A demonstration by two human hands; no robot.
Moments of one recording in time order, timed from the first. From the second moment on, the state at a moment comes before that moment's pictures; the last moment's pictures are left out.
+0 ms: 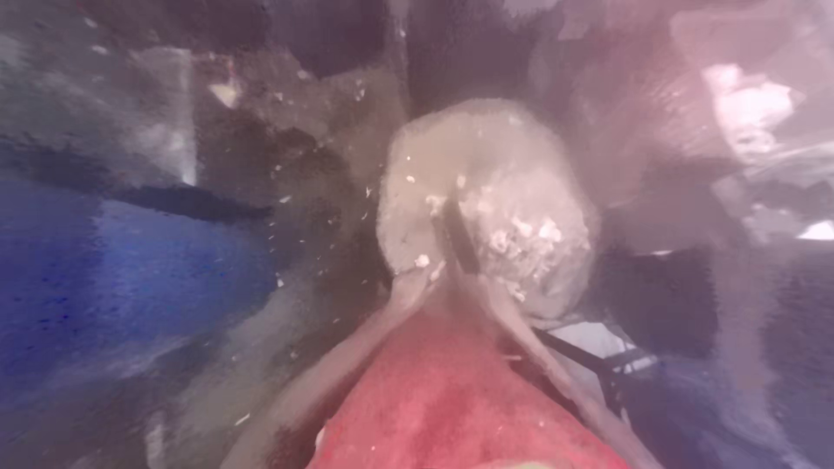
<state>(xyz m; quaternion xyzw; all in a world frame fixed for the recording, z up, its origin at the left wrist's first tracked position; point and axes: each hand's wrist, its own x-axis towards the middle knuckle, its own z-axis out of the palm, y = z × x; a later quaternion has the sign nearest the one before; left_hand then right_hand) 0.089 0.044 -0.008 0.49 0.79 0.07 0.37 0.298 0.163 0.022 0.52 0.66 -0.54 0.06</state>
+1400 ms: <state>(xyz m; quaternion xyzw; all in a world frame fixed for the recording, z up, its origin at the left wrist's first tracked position) -0.107 0.045 0.076 0.33 0.80 0.27 0.42 0.326 0.139 0.018 0.50 0.73 -0.45 0.12</state>
